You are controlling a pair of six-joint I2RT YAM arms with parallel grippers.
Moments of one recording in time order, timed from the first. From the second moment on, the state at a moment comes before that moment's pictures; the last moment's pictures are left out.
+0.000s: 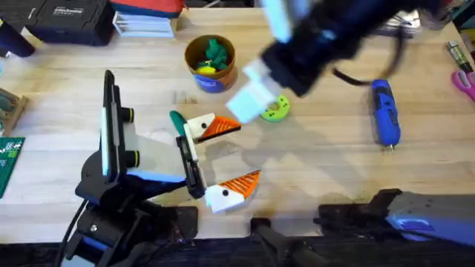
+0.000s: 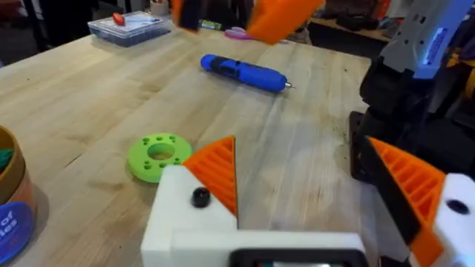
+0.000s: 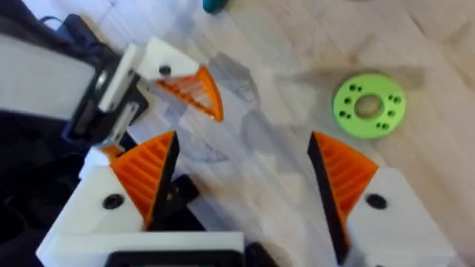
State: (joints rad) left arm -0.36 0.01 0.01 -0.07 0.89 -0.07; right arm 0.73 1.50 1.66 -1.34 -0.27 -0.03
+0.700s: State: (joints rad) left arm -0.36 0.01 0.01 -0.07 0.89 -0.07; right arm 0.54 0.88 1.22 -1.44 -0.53 -0.16
